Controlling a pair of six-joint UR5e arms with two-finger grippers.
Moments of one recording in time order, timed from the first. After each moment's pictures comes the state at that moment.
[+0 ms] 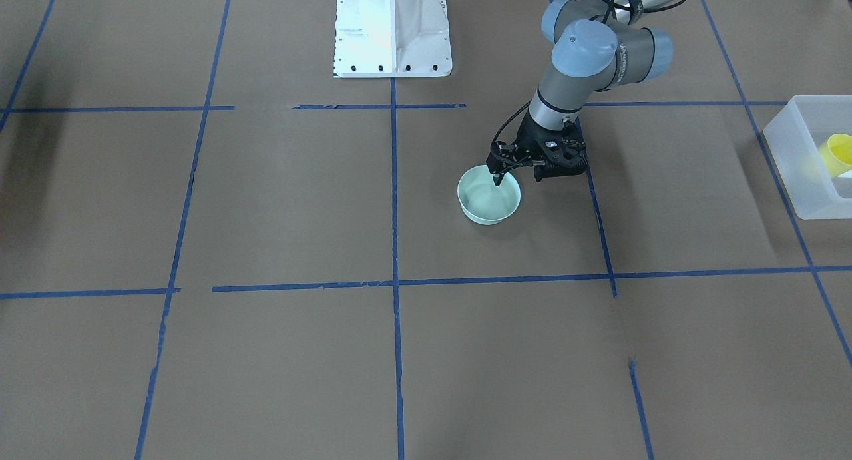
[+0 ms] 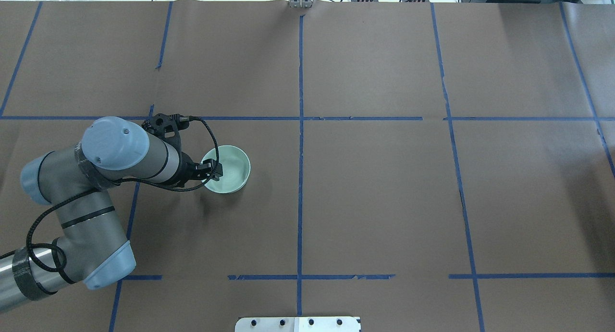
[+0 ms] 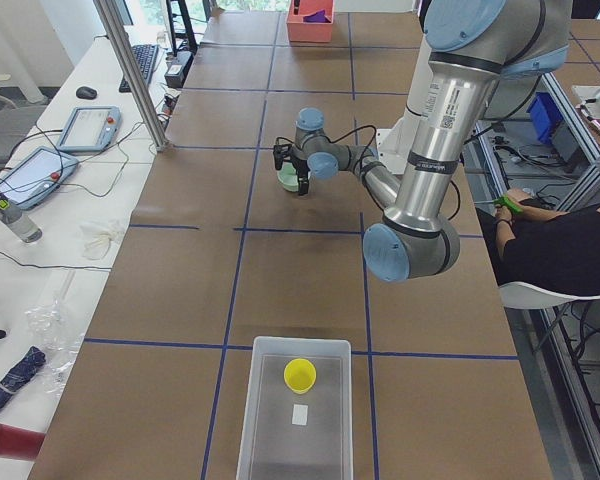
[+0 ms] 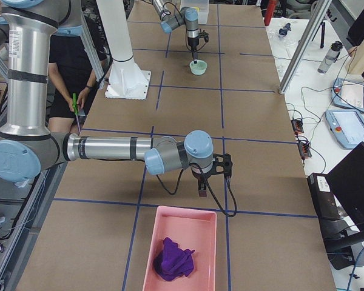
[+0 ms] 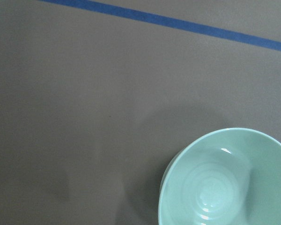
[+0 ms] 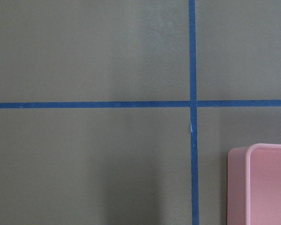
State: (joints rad) left arm -0.55 -1.91 -1.77 -1.92 -1.87 -1.37; right arm 1.49 -1.70 1.72 -1.29 2.41 0.29
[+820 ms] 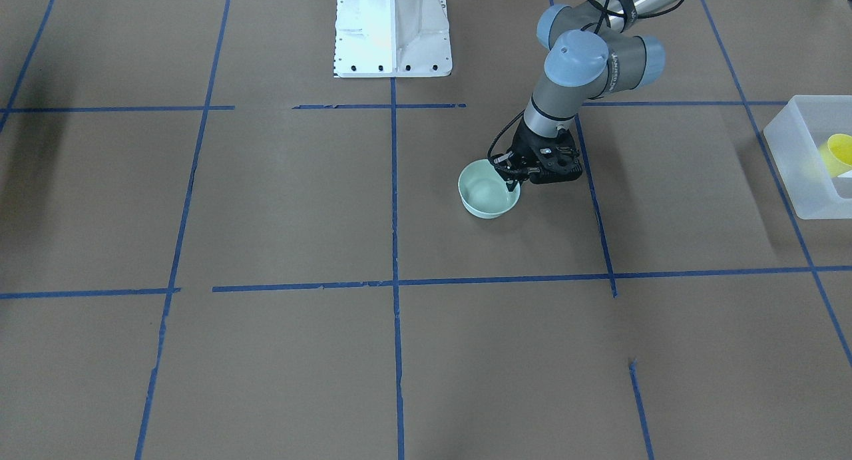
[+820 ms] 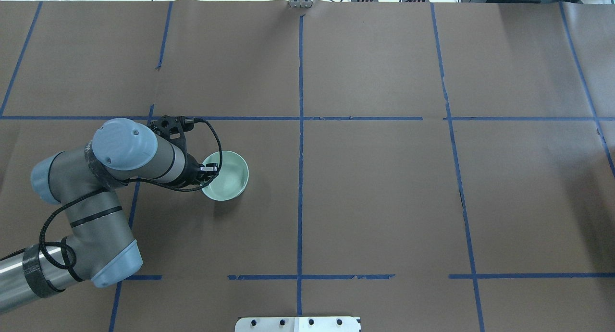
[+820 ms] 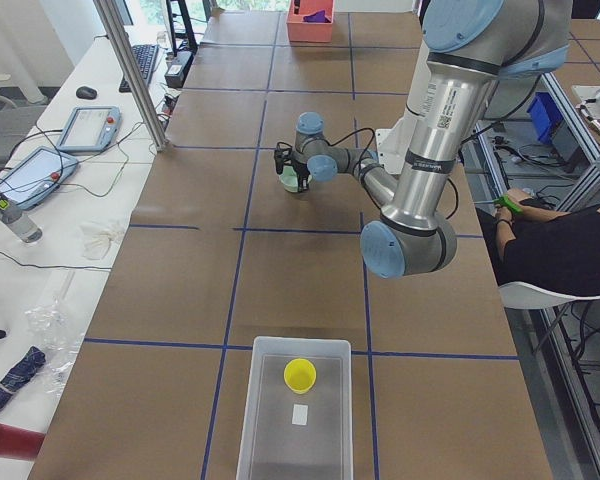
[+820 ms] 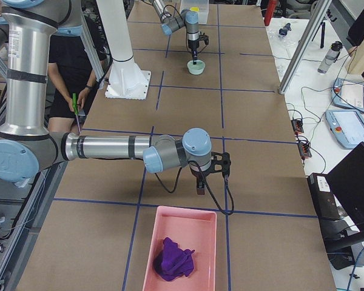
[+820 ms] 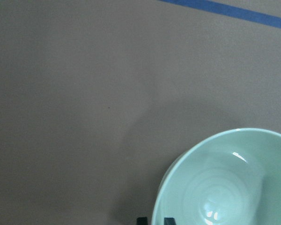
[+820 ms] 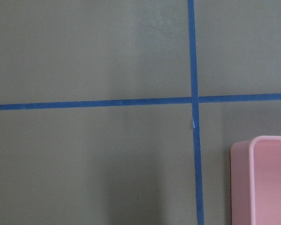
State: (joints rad) left arm -0.55 -1.93 -1.75 -1.92 -1.88 -1.38; right arm 1.49 -1.71 1.73 -1.29 2.41 0.32
